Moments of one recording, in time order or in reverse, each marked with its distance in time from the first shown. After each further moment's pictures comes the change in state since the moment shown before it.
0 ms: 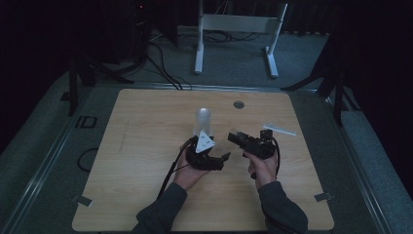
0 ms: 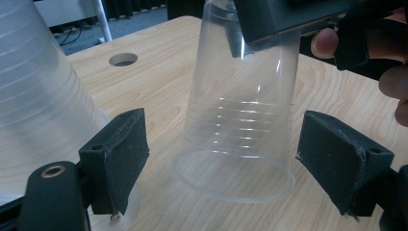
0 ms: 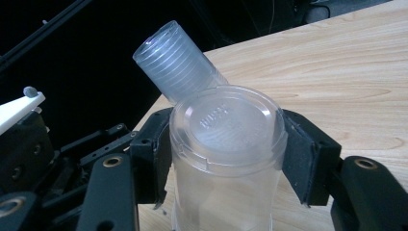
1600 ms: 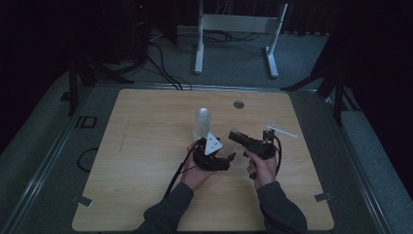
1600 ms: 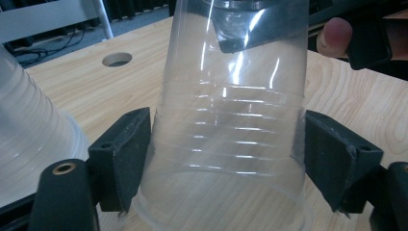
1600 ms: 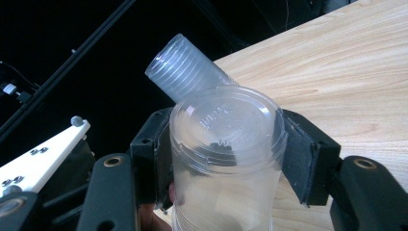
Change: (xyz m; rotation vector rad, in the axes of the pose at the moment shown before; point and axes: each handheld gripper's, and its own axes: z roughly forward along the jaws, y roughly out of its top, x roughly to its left) left arm -0.010 -0.003 0.021 0.002 0.021 0.021; right arm -0.008 -0.003 -0.002 -0.033 0.081 0.135
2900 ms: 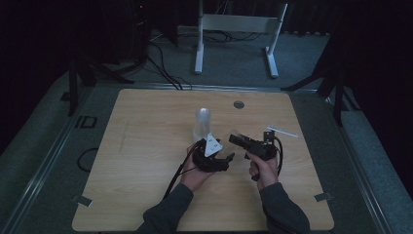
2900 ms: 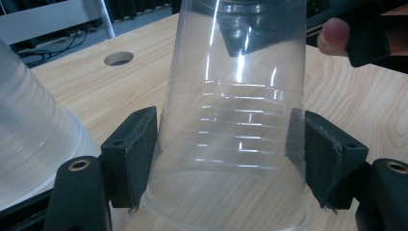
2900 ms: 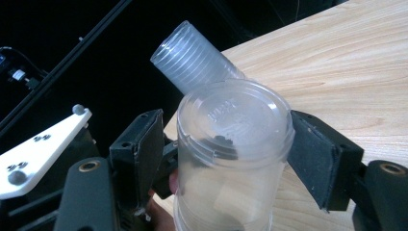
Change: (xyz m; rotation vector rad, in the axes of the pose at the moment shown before) left arm -0.001 -0.002 -0.003 0.006 0.009 0.012; right arm -0.003 -0.001 -0.003 0.040 0.033 -0.030
